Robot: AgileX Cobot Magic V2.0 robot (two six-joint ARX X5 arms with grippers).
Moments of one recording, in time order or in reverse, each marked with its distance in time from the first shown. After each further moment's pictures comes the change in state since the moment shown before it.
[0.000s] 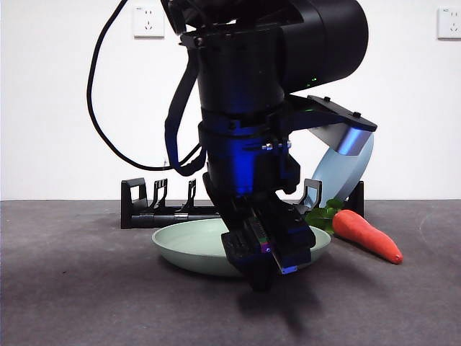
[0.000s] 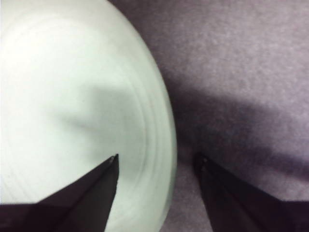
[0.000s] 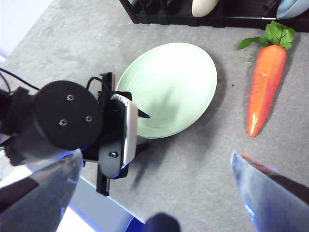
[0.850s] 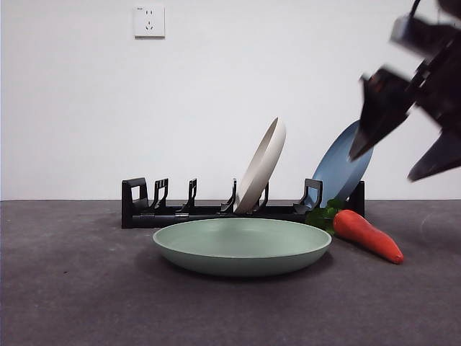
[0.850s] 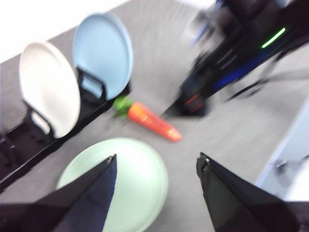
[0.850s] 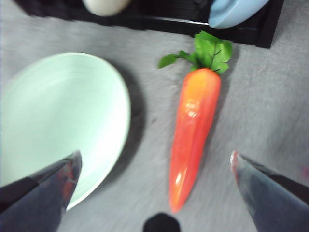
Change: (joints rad) left arm -0.020 -0.826 0.003 -0.083 0.174 -0.455; right arm 0.092 0.614 0.002 0.546 0.291 0.005
